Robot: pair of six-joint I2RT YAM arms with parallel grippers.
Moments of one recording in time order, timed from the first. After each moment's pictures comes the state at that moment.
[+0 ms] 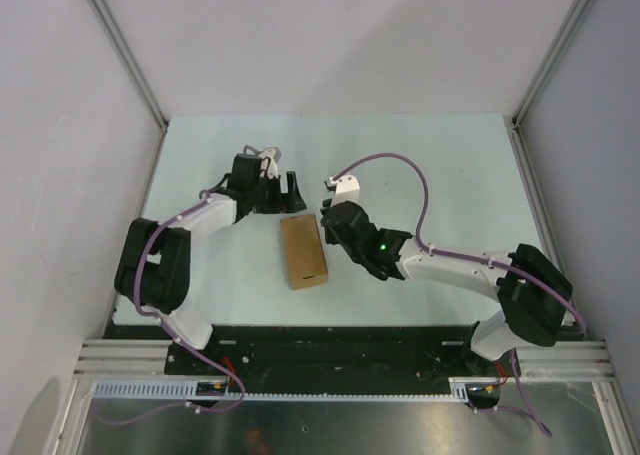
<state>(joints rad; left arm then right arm) -0.29 1.64 0.99 -0.12 0.30 -0.34 1.03 1.51 1.02 0.02 0.53 0.44</state>
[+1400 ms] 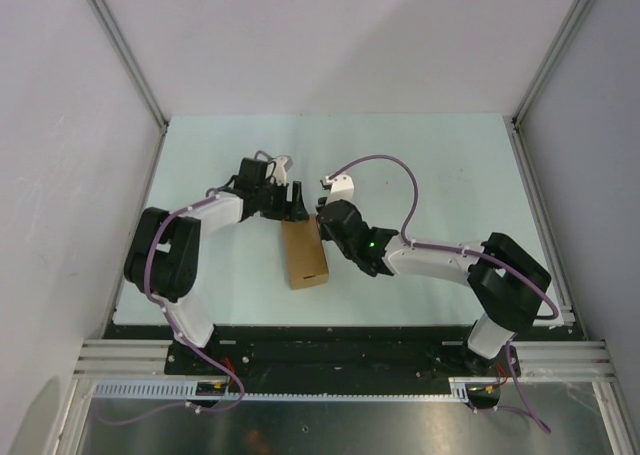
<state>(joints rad) -0.30 1.75 1.02 -0.13 0.40 -0.18 0.99 1.65 1.02 0.18 0.51 0.44</state>
